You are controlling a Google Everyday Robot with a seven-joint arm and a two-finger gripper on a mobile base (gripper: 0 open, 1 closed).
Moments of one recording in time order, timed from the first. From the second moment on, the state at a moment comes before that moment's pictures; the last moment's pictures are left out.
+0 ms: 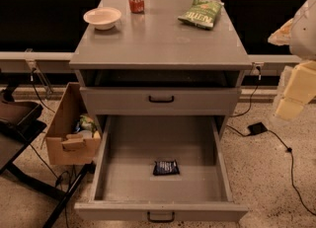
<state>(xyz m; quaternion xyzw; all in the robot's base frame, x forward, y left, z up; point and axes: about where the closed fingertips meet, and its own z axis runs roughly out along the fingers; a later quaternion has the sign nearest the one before) 0.438 -0.217 0.977 -0.60 0.78 -0.04 0.16</state>
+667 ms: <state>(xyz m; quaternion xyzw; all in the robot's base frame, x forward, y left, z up) 0.440 -0.209 0.969 -0.60 0.78 -0.05 0.16</state>
